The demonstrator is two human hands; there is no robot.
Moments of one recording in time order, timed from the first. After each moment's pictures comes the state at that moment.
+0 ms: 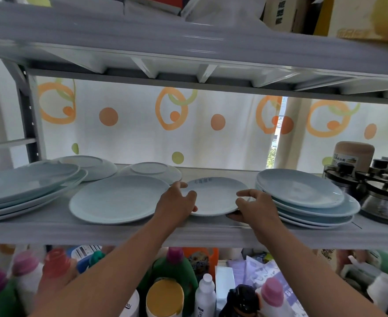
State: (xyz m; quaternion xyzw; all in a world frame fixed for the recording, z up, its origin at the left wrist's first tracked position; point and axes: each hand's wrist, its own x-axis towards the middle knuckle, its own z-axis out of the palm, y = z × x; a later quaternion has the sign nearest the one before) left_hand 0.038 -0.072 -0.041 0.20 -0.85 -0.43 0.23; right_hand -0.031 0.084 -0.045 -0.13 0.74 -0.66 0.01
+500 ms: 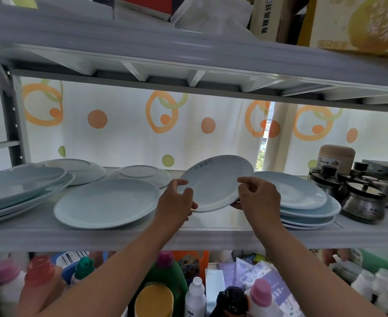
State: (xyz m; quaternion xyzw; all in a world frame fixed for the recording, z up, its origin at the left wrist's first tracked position) left_hand 0.035 -0.050 -0.037 0.14 -0.77 -0.55 0.29; right_hand -0.023 0.097 -0.021 -0.15 0.73 -0.64 -0.17
